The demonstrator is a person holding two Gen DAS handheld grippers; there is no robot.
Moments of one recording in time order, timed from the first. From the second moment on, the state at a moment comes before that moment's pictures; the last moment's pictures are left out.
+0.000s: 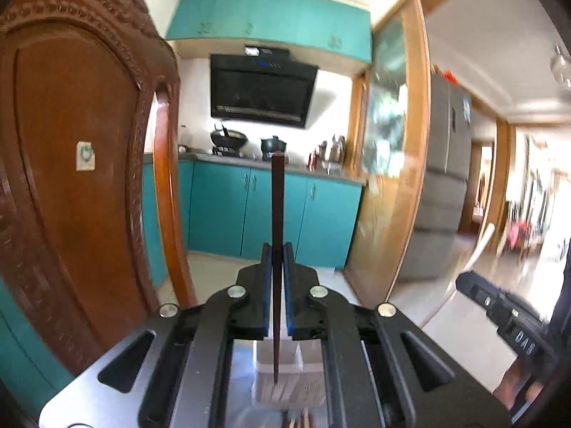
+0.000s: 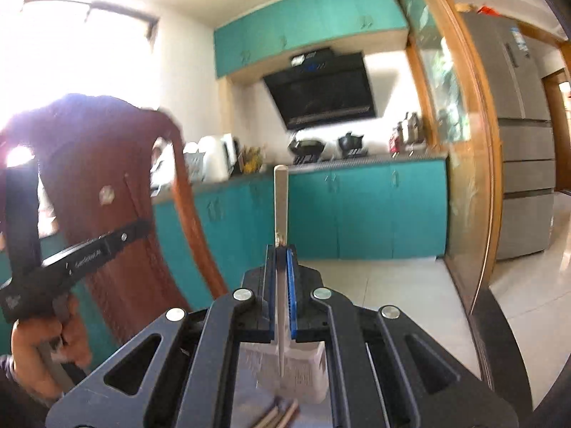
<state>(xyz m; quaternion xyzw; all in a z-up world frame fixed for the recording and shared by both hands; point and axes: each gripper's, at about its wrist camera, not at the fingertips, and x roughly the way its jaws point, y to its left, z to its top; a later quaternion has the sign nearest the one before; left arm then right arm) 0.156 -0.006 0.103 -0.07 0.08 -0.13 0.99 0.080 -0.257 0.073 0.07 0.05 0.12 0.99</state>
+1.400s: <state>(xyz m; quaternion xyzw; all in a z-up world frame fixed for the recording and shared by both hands) 0.191 -0.024 -0.024 0.04 0.22 -0.11 0.97 0.135 -0.221 -0.138 0.01 0.43 0.14 0.89</state>
